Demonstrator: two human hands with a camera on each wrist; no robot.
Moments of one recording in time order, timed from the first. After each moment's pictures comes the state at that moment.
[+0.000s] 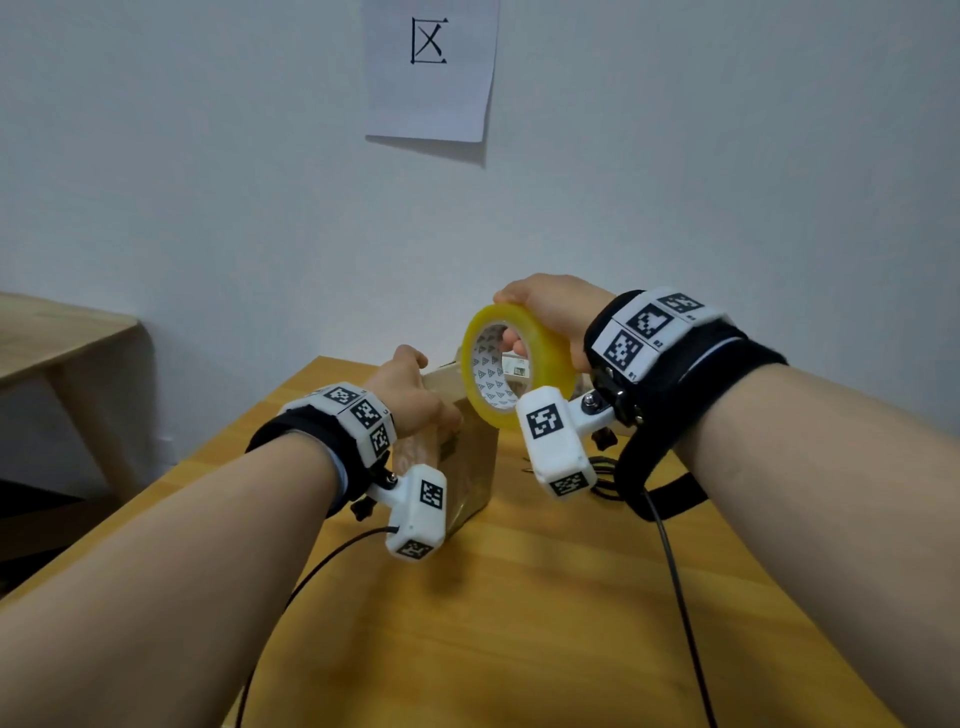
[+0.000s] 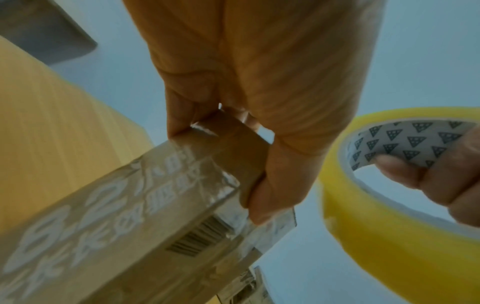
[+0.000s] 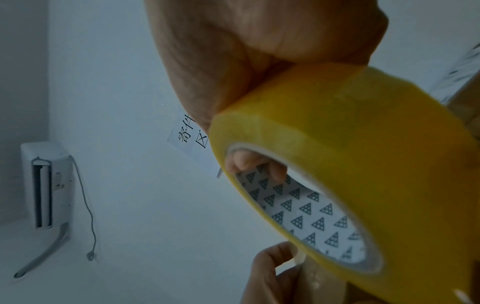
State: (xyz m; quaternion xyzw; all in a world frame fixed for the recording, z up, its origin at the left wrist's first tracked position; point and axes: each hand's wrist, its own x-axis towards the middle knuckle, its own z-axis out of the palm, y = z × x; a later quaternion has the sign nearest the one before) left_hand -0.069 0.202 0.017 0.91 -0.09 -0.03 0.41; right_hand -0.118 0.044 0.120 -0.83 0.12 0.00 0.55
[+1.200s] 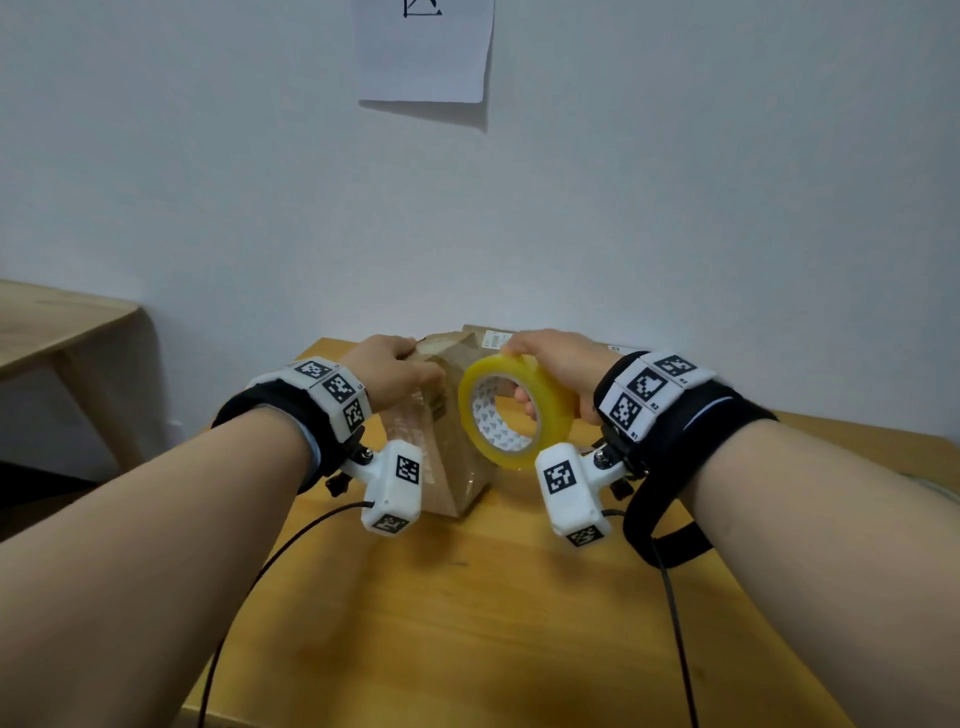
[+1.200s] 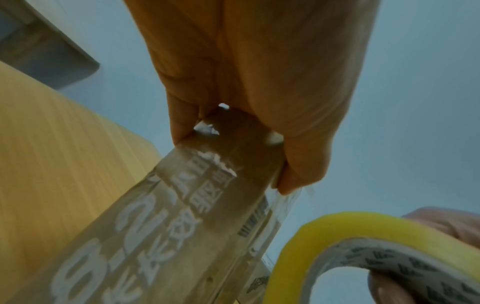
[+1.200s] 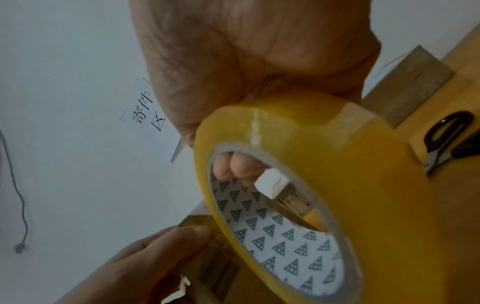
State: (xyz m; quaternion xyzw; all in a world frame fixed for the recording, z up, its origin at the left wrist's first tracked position) left_hand -0.062 0.215 0.015 0.92 -0.09 -0.02 0.39; right_hand -0.113 0.022 0.046 -0.81 0.14 0.07 0.57
